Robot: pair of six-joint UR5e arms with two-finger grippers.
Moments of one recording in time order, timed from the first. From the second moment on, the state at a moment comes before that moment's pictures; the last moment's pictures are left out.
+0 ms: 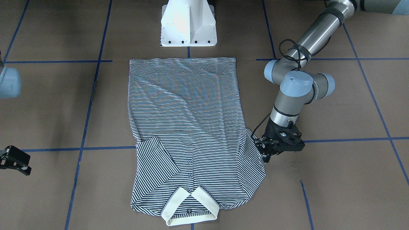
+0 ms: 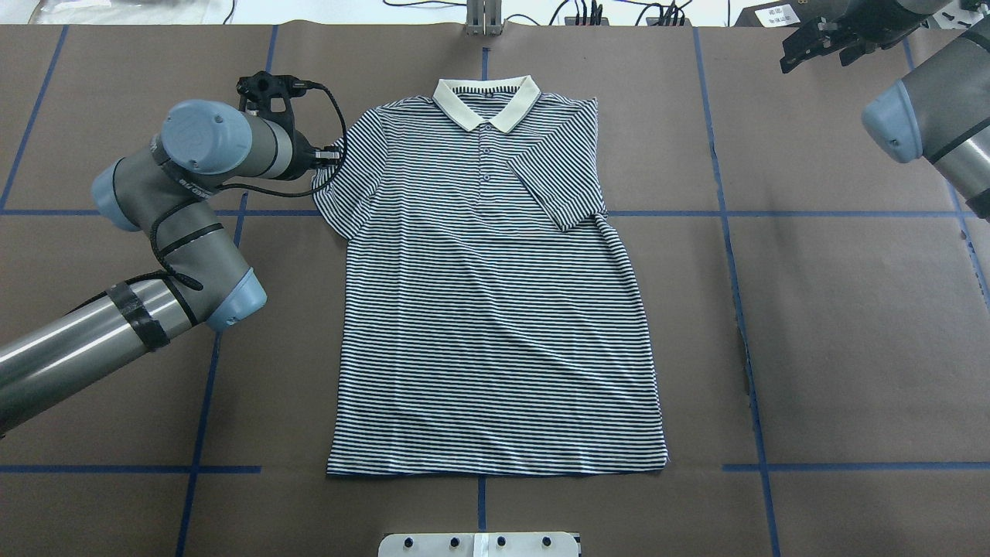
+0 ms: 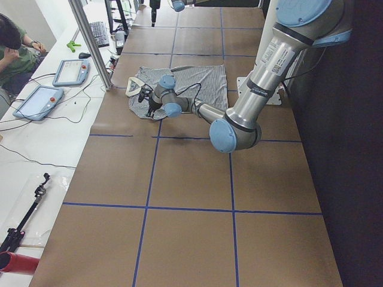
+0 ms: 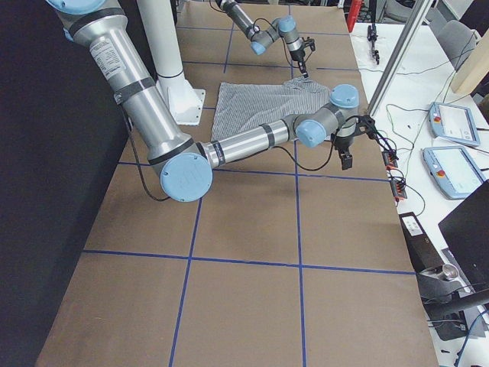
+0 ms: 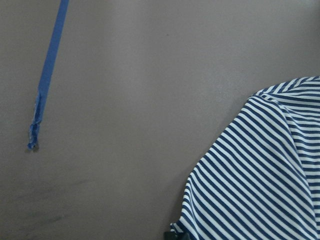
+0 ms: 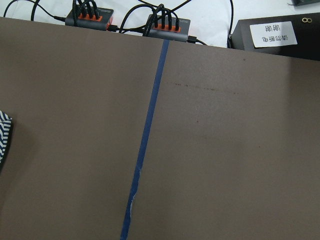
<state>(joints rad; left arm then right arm) -0.76 -2.19 -1.28 -2.23 -1.70 -1.10 1.21 -1.06 1.39 -1.25 2.19 0.52</state>
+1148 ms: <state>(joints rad) -0.67 -2.49 -1.14 -1.99 -1.69 -1.20 1.20 -1.06 1.40 -1.25 2.19 0.53</state>
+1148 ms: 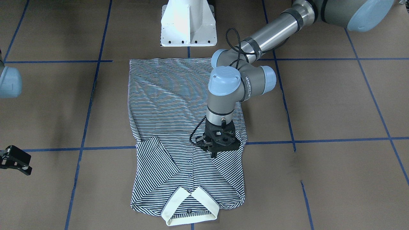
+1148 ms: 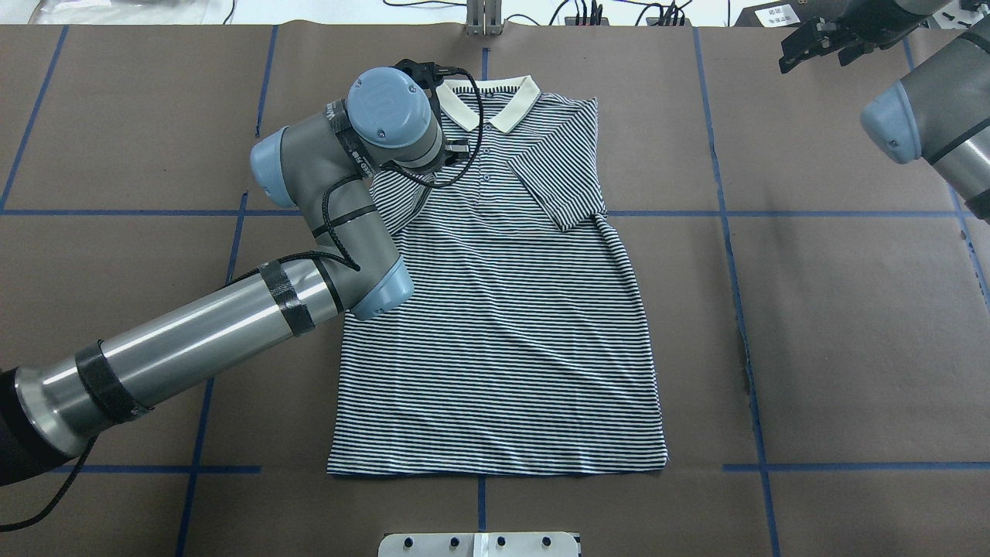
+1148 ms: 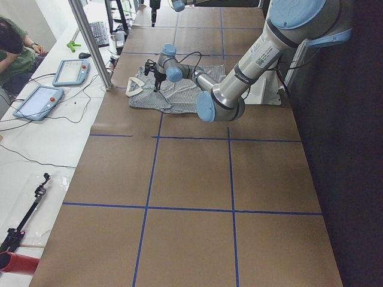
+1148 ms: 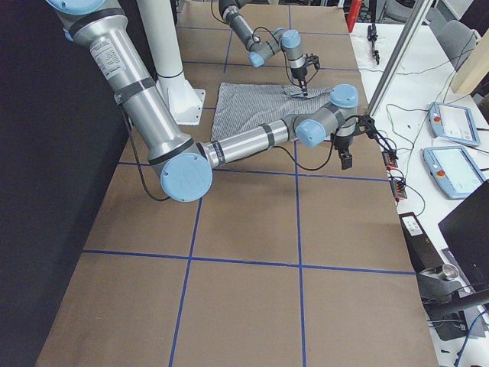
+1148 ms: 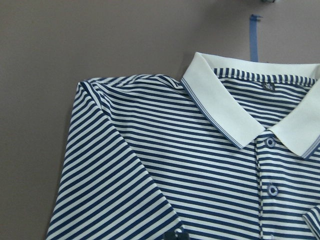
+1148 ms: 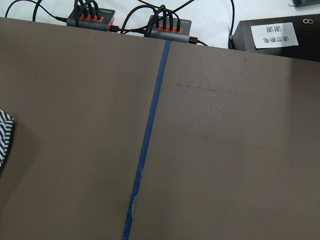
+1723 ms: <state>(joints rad) -0.67 -2.39 -1.31 -1.99 -1.73 -1.04 1.03 -1.16 1.66 -1.25 2.14 0.87</state>
